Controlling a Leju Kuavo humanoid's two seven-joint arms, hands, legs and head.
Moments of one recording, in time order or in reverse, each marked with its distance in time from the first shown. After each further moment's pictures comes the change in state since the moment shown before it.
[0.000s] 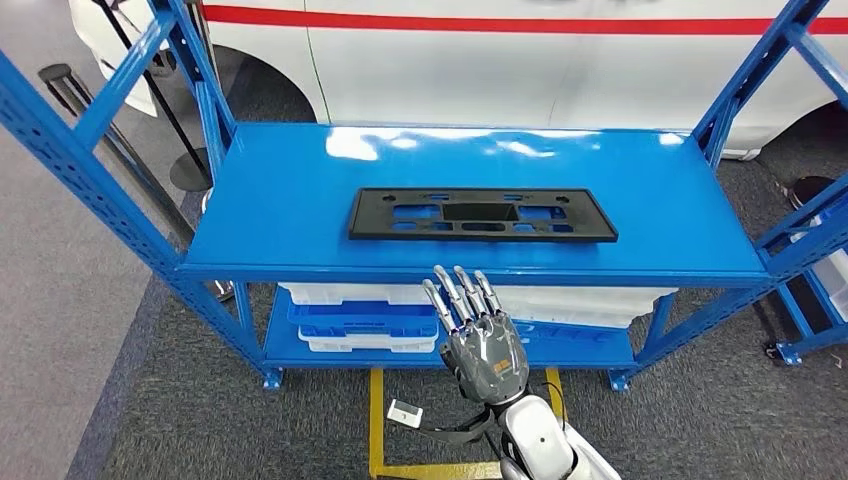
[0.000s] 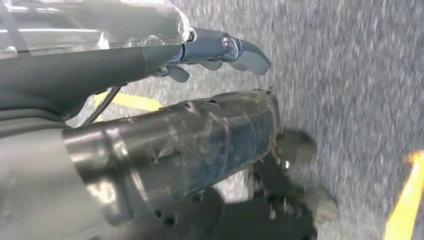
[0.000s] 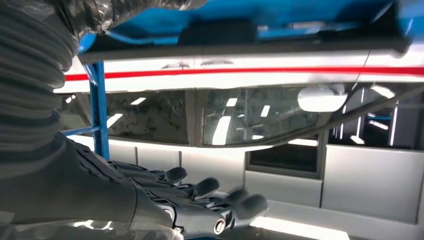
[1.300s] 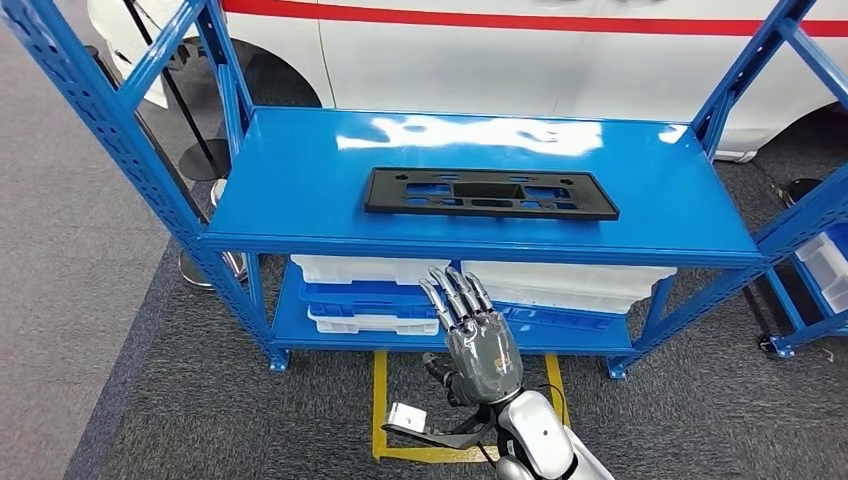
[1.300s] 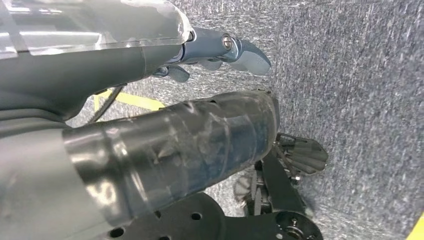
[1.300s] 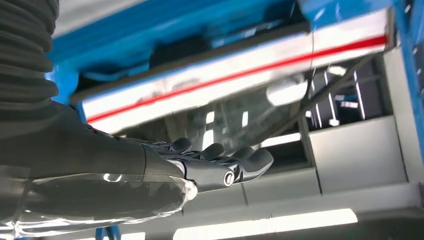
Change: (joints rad) left arm -0.002 0.001 0.021 0.000 0.010 0.012 -0.002; right arm 0.009 0.008 0.002 -0.042 -0.252 0.065 -0.137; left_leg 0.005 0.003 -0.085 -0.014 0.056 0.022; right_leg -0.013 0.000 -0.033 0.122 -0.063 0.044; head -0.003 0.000
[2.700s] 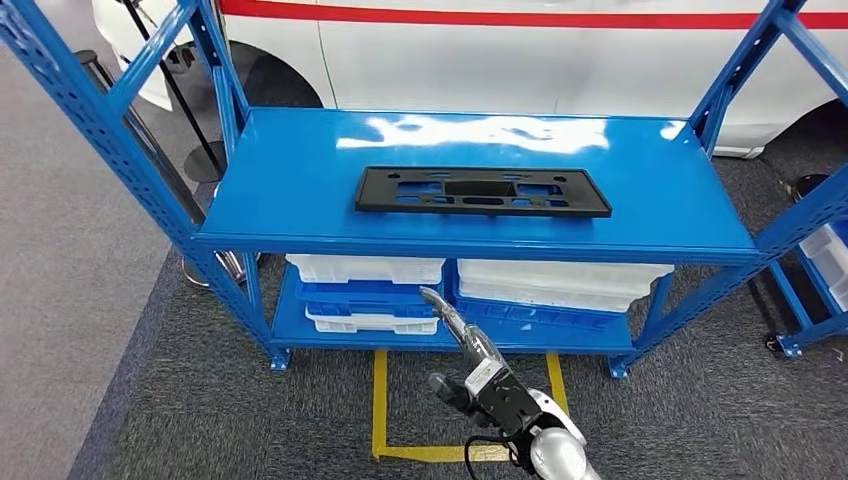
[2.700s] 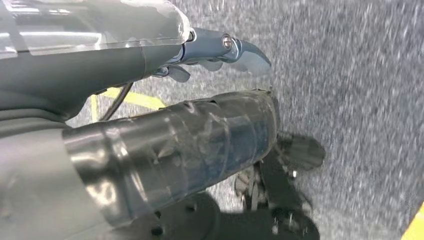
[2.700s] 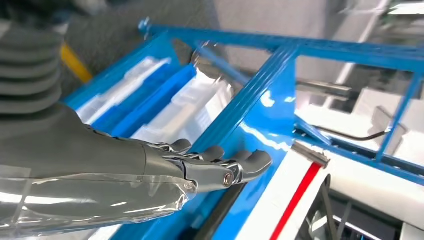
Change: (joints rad) left arm -0.002 0.001 0.007 0.000 0.012 0.019 -0.006; right arm 0.086 0.067 -0.215 -0.053 -1.044 0.691 -0.345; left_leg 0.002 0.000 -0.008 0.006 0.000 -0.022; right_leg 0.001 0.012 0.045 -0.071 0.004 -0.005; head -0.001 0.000
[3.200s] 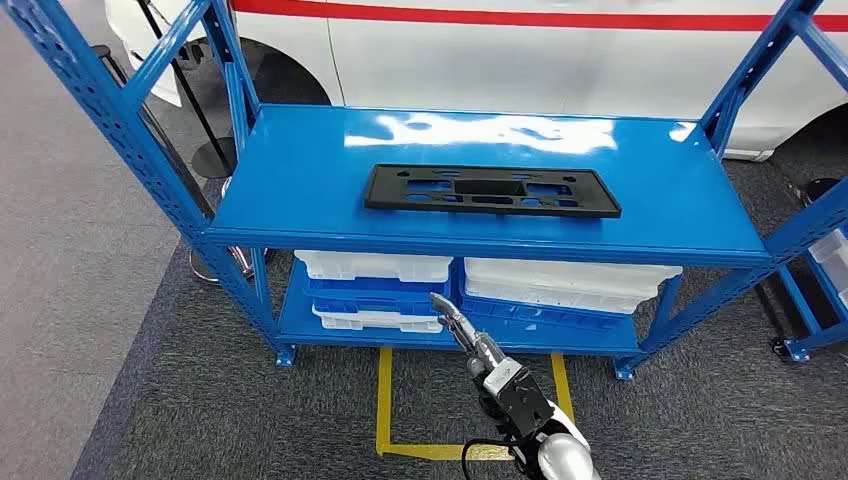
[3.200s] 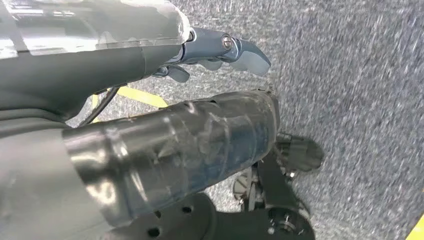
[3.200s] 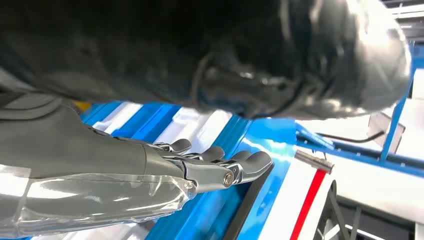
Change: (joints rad) left arm -0.002 -0.008 0.002 0.000 0.000 0.003 0.001; right arm 0.039 0.009 -0.057 0.025 -0.096 0.086 -0.039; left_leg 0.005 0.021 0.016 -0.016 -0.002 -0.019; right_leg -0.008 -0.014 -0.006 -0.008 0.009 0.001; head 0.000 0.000
